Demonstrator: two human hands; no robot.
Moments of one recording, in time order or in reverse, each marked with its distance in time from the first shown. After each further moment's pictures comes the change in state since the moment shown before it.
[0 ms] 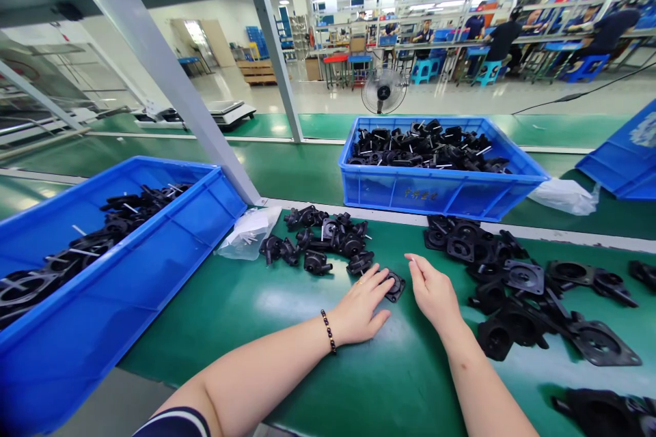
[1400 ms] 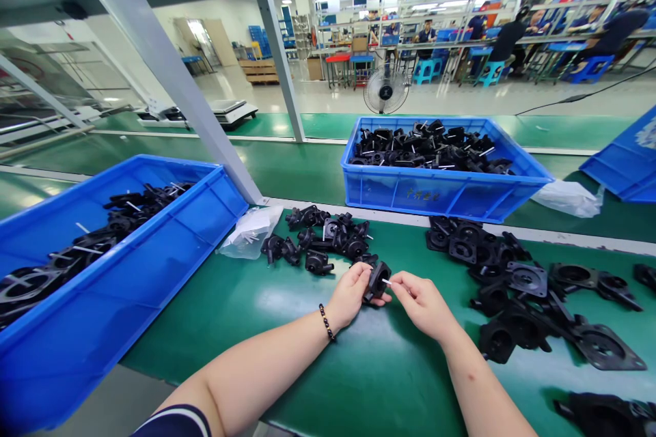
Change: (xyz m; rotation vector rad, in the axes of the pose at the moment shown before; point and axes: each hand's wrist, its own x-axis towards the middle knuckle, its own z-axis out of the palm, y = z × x) left_hand 0.018 -0.004 0.004 -1.309 0.284 -0.438; right_hand -0.011 -0.018 -0.004 0.183 -0.402 -0.173
